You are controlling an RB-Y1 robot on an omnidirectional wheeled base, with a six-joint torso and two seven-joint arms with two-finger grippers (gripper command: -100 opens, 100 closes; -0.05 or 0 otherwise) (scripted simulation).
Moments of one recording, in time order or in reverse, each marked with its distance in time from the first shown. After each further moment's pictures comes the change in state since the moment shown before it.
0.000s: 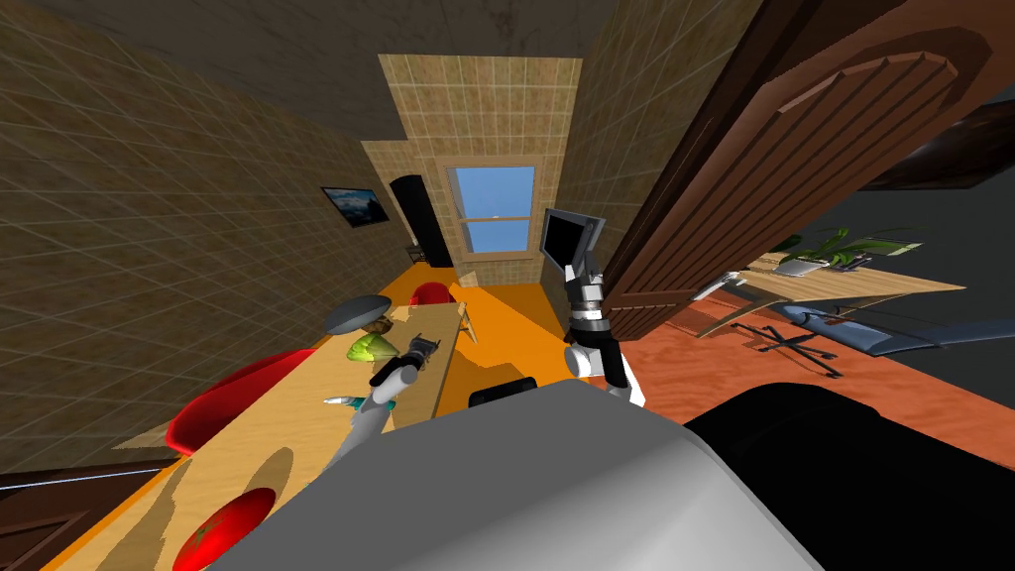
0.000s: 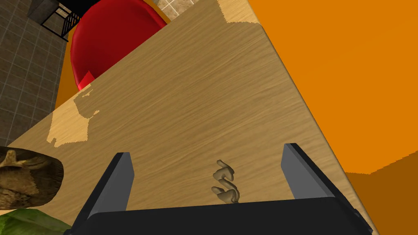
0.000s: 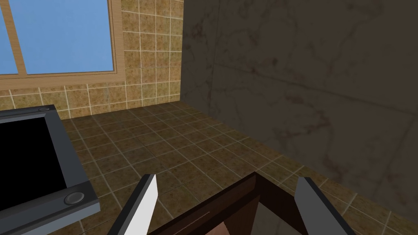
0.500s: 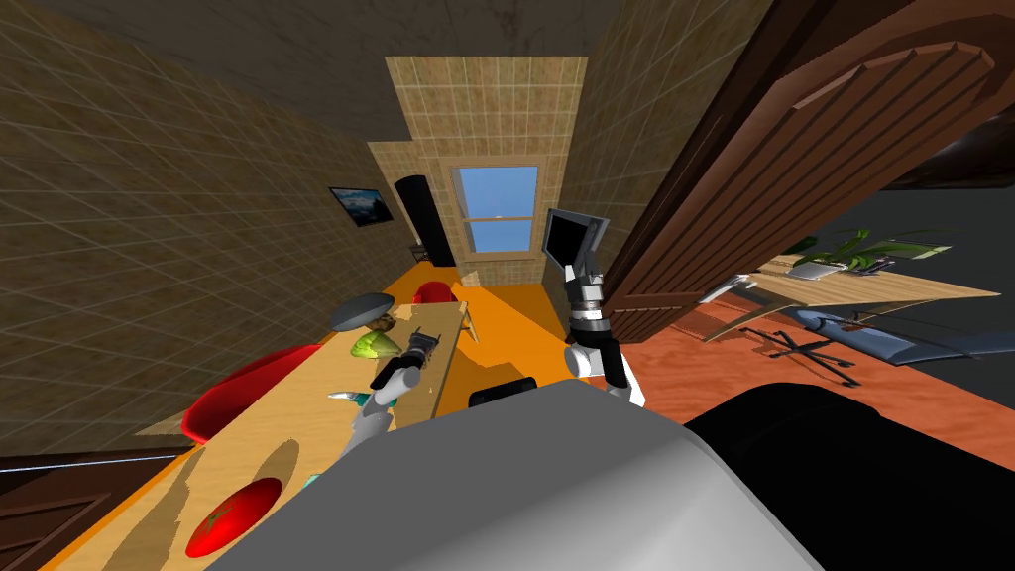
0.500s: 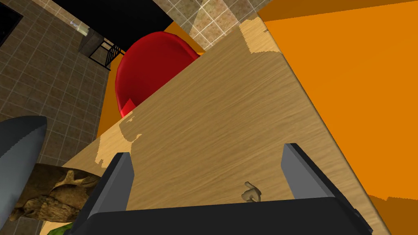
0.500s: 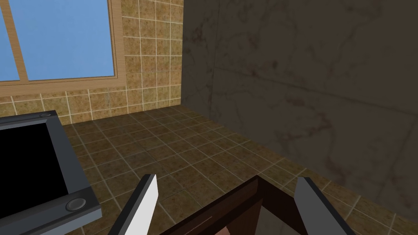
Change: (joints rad) left arm 0.061 -0.038 0.006 -0.138 -0.078 -0.081 -0.037; right arm 0.000 0.000 0.000 0.000 0.000 0.000 0.000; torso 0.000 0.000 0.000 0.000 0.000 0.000
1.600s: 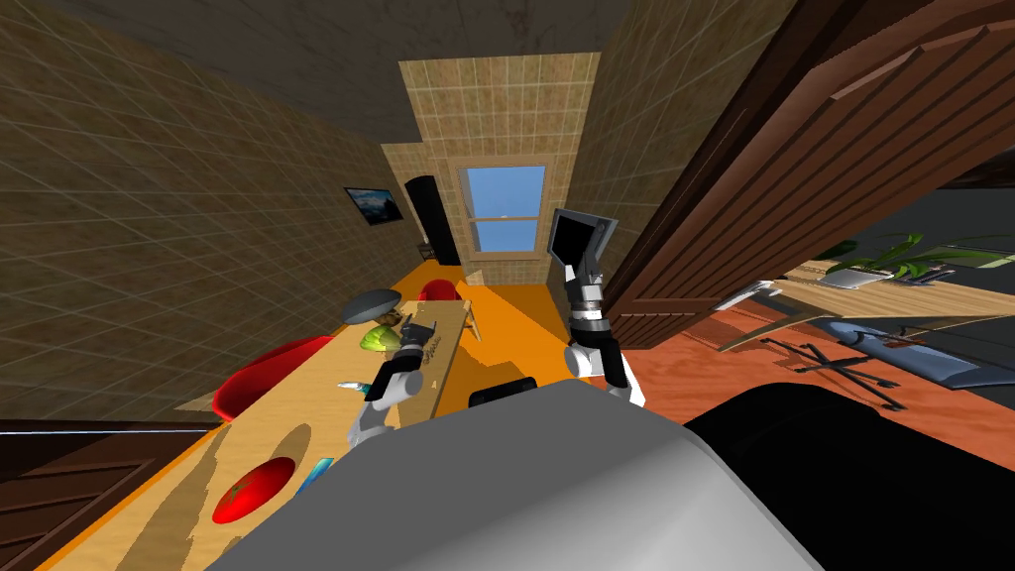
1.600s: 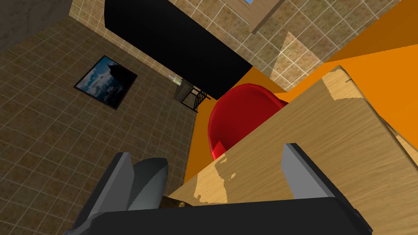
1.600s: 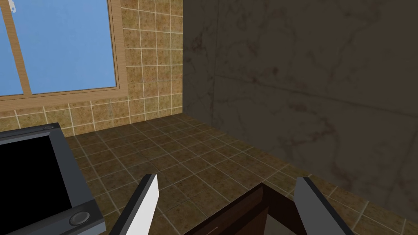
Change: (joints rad) left arm 0.130 -0.077 0.013 -0.300 -0.171 -0.181 -0.082; right arm 0.000 0.000 0.000 0.000 0.000 0.000 0.000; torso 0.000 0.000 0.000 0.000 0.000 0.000
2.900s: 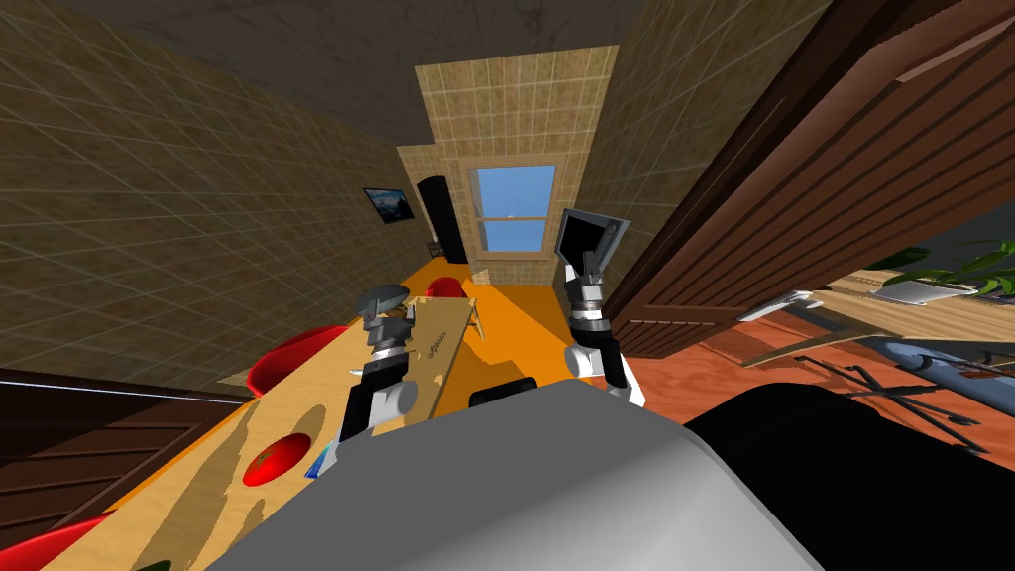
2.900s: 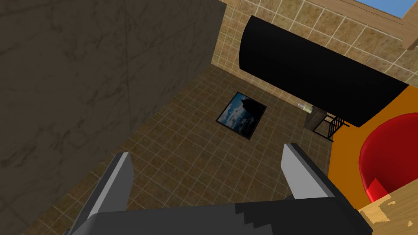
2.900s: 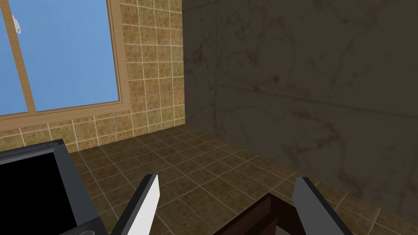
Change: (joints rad) left arm 0.180 -0.098 0.015 -0.392 -0.238 -0.246 -0.112; right arm 0.000 0.000 0.000 0.000 0.000 0.000 0.000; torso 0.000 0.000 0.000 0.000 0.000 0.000
